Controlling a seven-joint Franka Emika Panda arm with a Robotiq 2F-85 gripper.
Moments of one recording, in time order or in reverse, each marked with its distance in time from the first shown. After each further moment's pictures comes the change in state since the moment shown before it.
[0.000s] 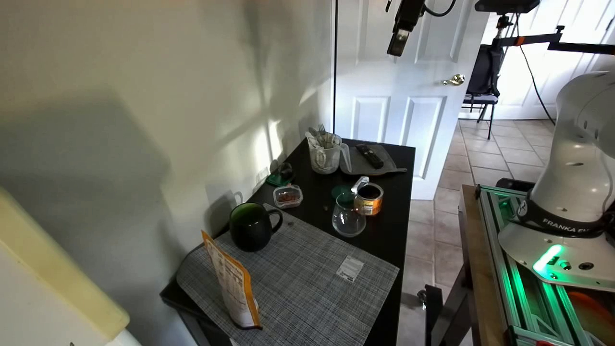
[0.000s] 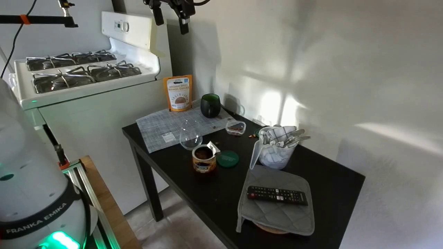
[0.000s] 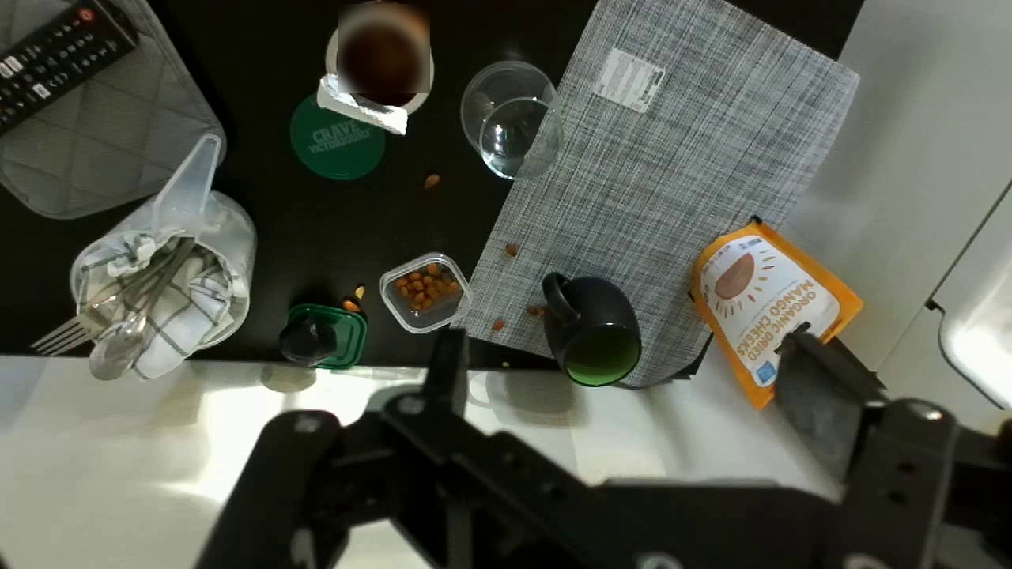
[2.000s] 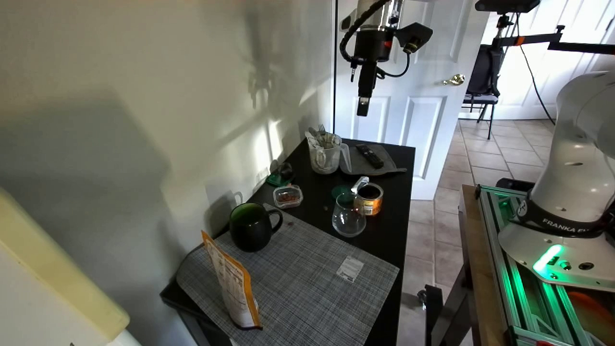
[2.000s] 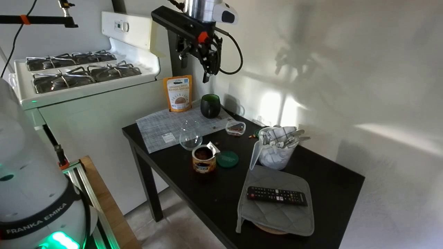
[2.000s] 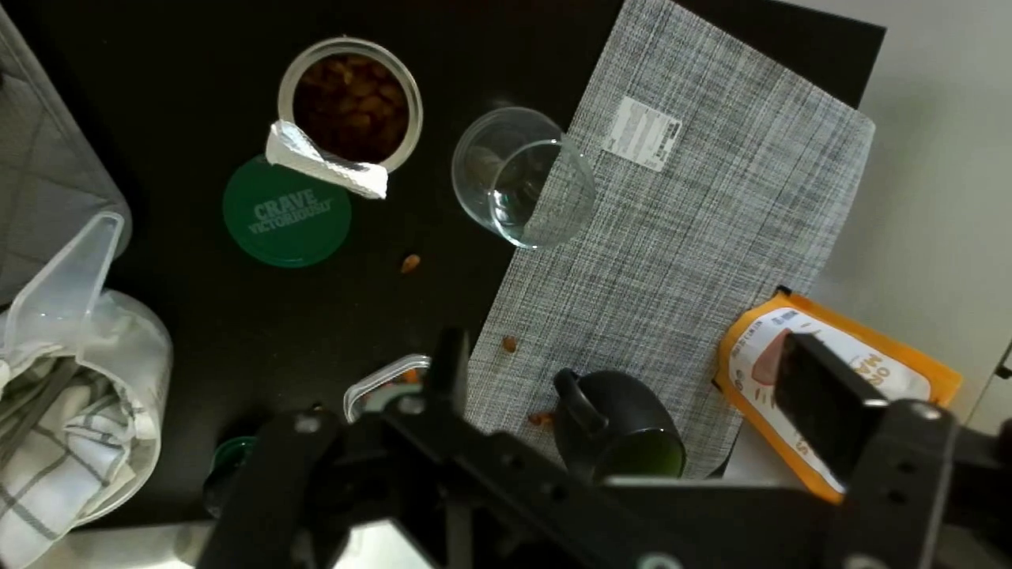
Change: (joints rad) arm -0.014 0.369 -0.083 0.006 0.123 0.135 -0.189
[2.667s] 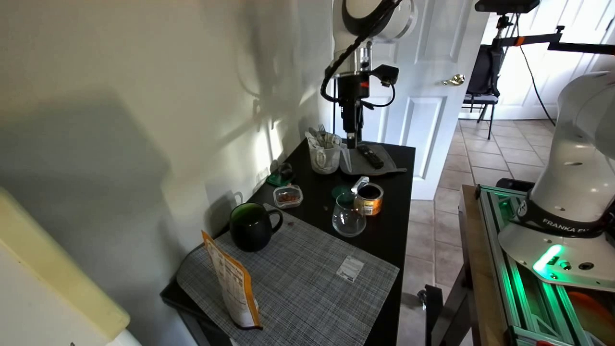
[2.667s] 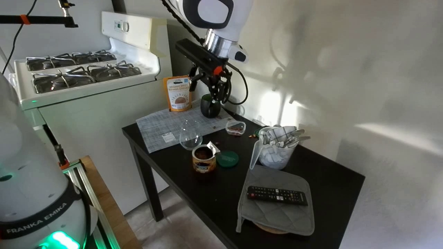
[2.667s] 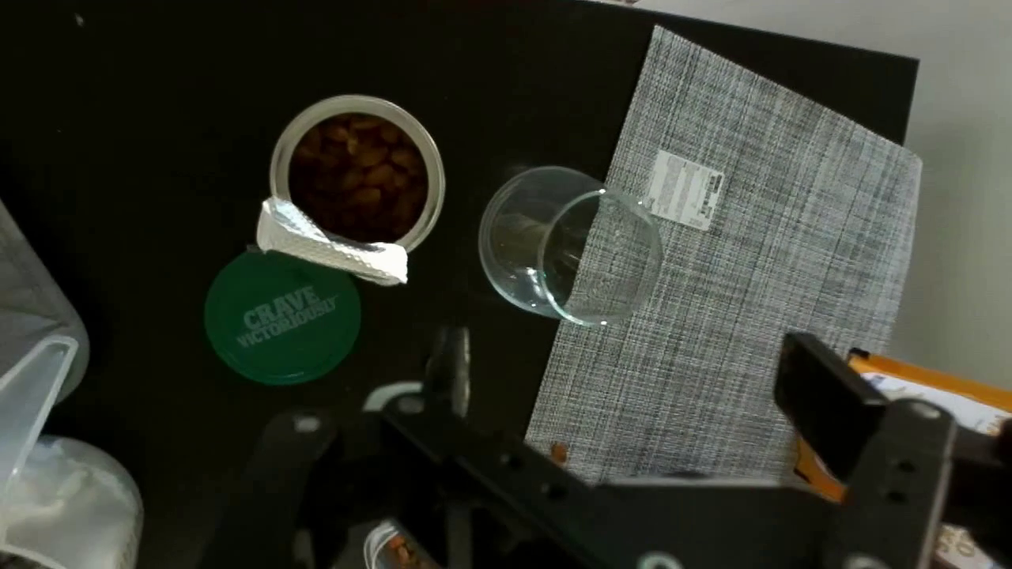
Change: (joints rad) arm -0.031 0.299 0.001 0.096 0.051 -0.012 -0.019
